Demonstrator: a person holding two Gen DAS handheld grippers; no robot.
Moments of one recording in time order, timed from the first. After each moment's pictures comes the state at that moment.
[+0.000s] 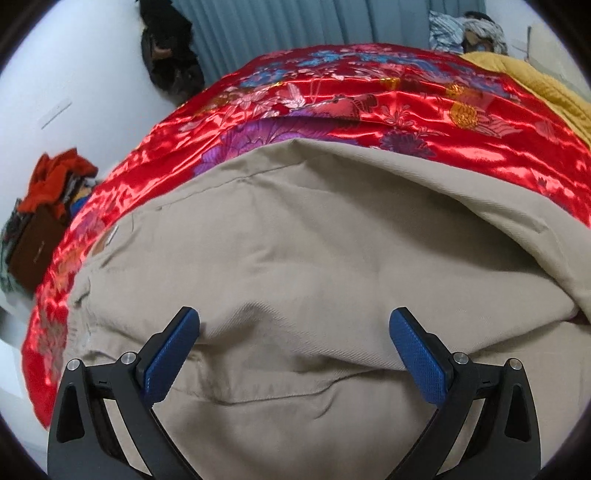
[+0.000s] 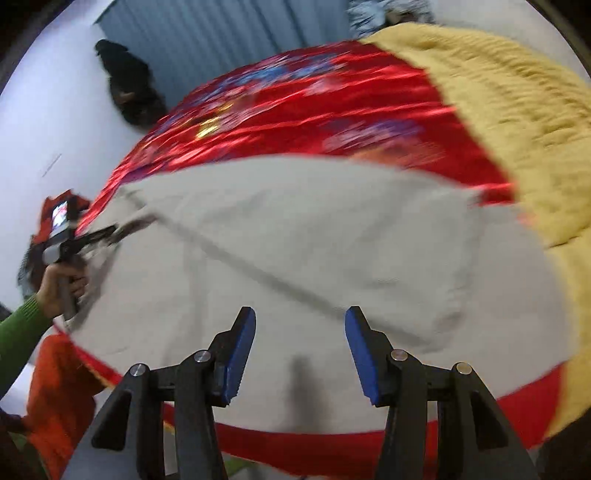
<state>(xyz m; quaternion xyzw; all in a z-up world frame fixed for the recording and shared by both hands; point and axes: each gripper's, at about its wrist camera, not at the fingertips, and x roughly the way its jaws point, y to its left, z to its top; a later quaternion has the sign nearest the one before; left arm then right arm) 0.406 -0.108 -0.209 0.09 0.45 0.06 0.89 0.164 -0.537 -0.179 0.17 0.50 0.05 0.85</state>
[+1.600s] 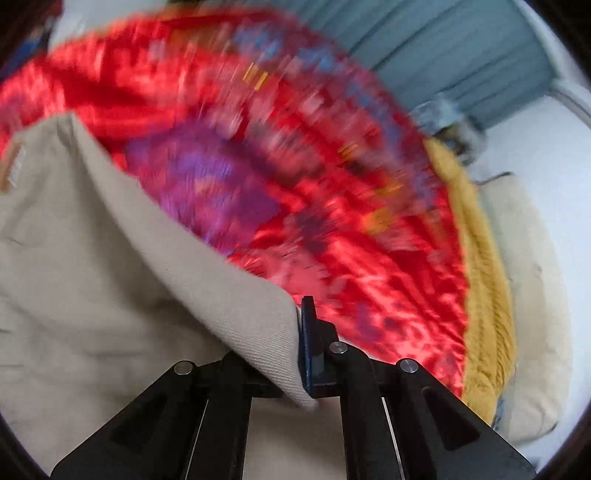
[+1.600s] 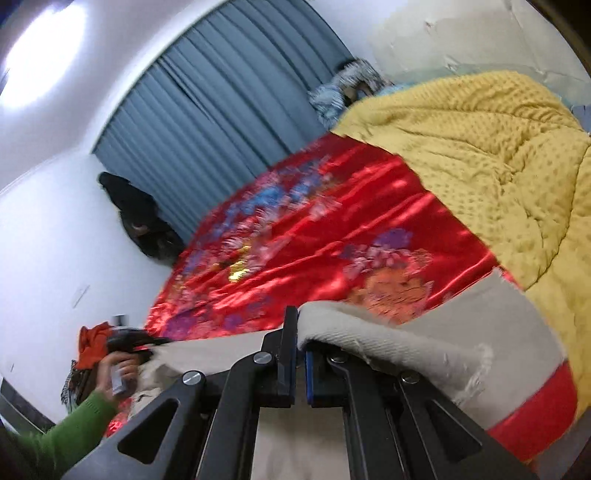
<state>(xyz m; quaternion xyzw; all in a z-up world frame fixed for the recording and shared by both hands) 0.439 -0.056 -0.108 -0.26 0.48 -0.11 0.83 0.153 -0.608 -0.072 0.33 0.28 -0.02 0.90</state>
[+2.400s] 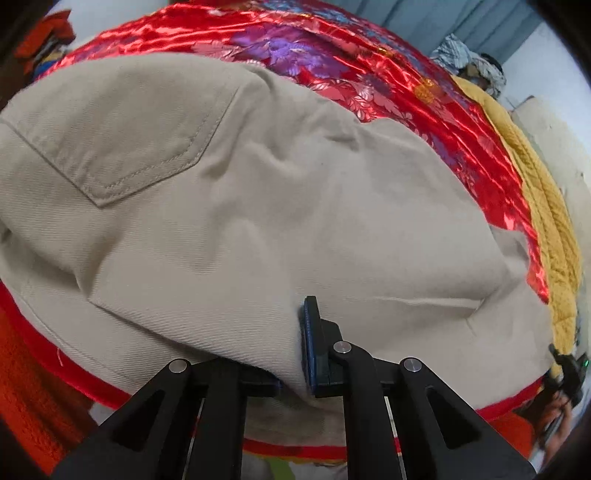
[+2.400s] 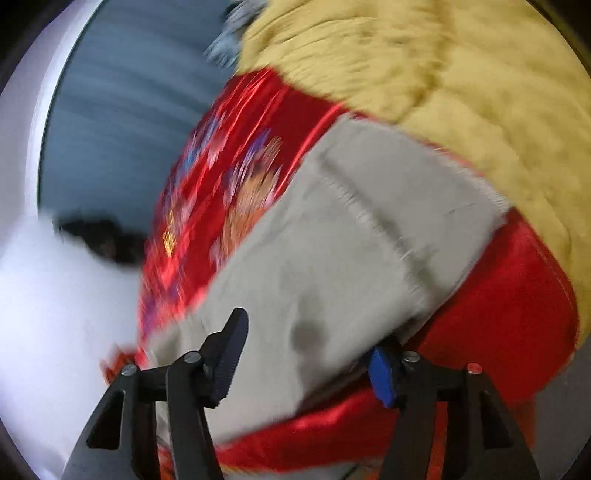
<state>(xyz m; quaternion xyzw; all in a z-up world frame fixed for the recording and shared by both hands) 0.262 -0.047 -0.212 -0.13 0.55 -0.05 0.82 0.076 -0.700 -0.227 0.53 0.39 -0.08 0.75</state>
